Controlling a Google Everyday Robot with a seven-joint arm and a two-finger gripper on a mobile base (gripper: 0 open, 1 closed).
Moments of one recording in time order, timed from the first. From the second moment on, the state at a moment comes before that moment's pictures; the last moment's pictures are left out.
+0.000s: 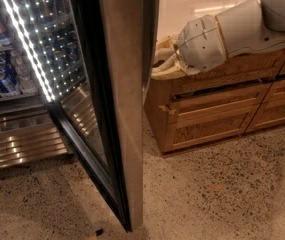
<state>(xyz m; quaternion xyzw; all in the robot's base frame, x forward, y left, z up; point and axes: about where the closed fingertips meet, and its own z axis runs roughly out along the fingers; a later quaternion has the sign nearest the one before) 0.510 -0.017 0.963 -0.75 0.41 0.22 0.47</state>
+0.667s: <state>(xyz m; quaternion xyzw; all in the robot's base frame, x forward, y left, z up) 0.508 0.043 0.984 -0.74 0.28 0.32 0.52</state>
